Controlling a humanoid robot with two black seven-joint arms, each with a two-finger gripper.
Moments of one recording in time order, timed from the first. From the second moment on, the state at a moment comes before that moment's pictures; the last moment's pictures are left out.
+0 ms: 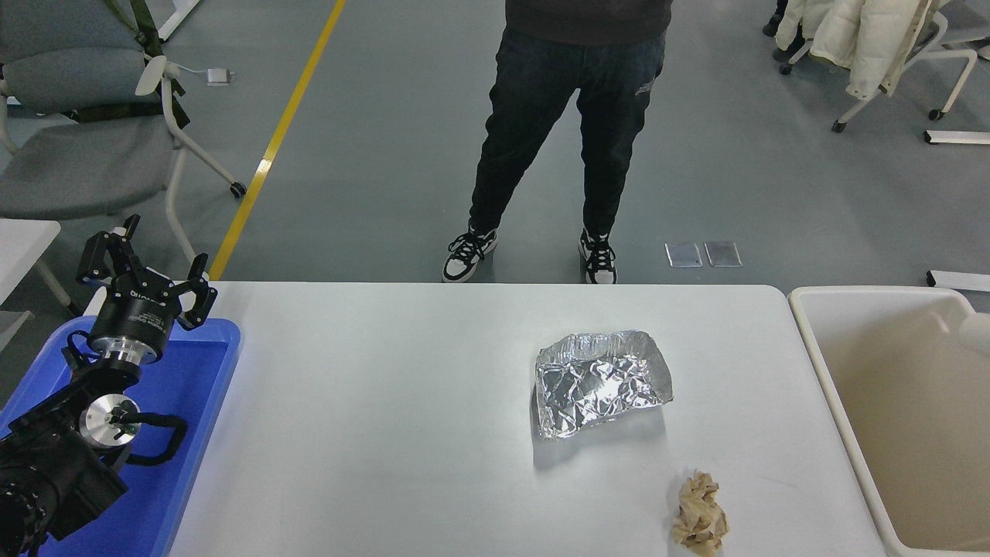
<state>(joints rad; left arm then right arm) -0.65 0.37 -0.67 -0.24 -0.07 -0.64 -0.64 0.57 -0.65 0.51 0.08 -0.48 0.34 0.36</state>
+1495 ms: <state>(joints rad) -0.65 0.37 -0.67 -0.24 -0.07 -0.64 -0.64 0.54 -0.45 0.41 0.06 -0.48 -0.05 0.26</state>
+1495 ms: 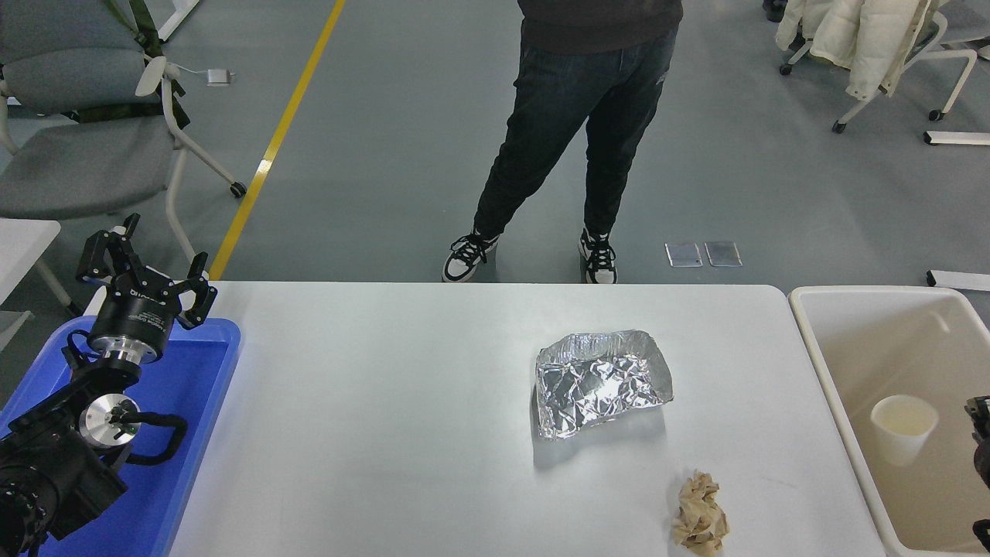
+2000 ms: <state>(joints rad) -0.65 0.37 -0.67 -0.24 -0.07 -0.64 -0.64 0.57 -0.45 0.41 0.06 -0.17 -0.04 0.26</state>
